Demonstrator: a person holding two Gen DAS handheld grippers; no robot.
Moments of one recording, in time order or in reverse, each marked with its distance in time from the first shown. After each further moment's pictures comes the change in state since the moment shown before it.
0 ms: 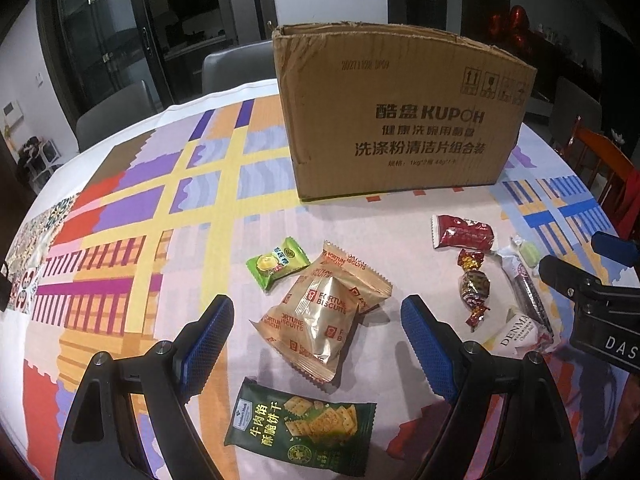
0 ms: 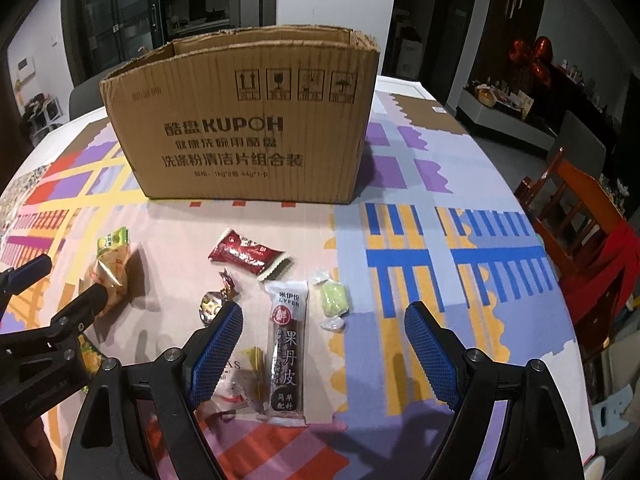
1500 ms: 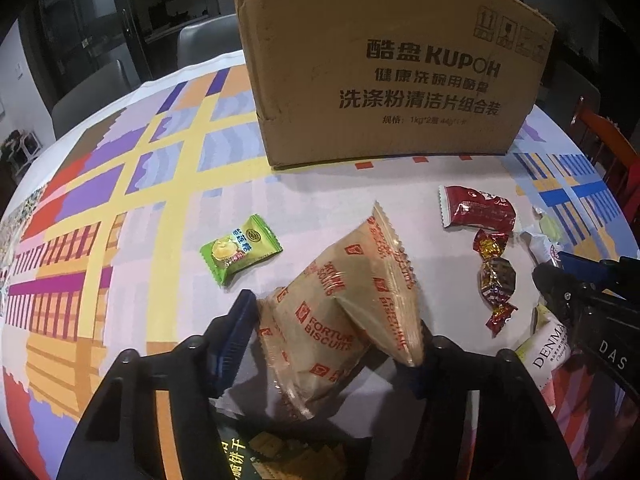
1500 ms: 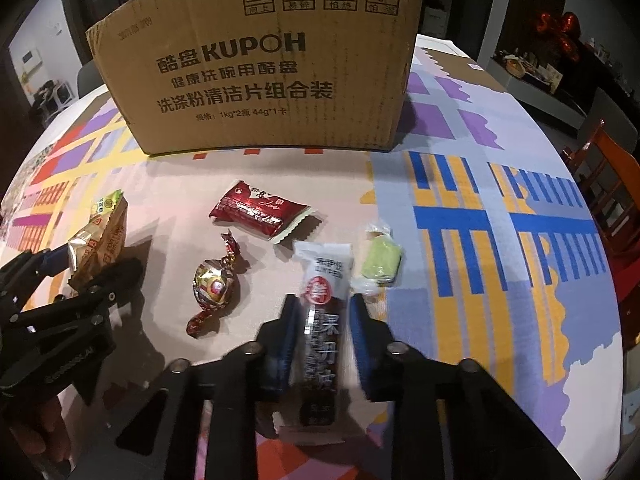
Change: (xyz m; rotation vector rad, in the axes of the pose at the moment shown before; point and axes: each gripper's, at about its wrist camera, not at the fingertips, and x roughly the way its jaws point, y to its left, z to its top) left arm 0.047 -0.009 -0.004 0.021 0.073 -0.044; right arm 0.048 0.009 -0.013 -0.005 0.119 0.099
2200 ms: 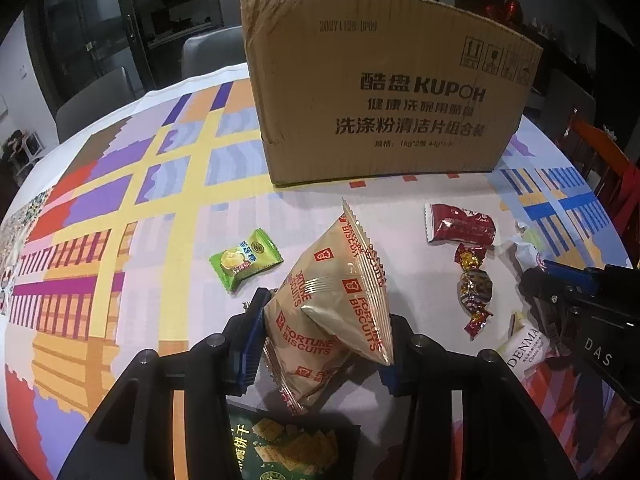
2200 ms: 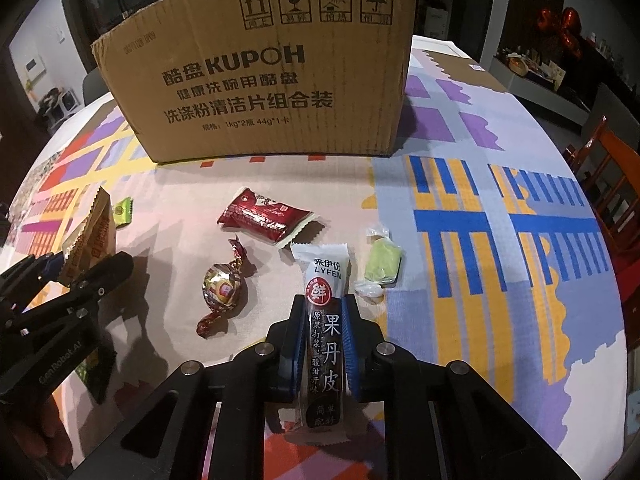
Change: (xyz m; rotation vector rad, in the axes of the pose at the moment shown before) left arm -0.020 0.001 0.004 -0.017 -0.033 -0.013; right arm -0.007 -0.004 0.001 0.014 -0.013 0.032
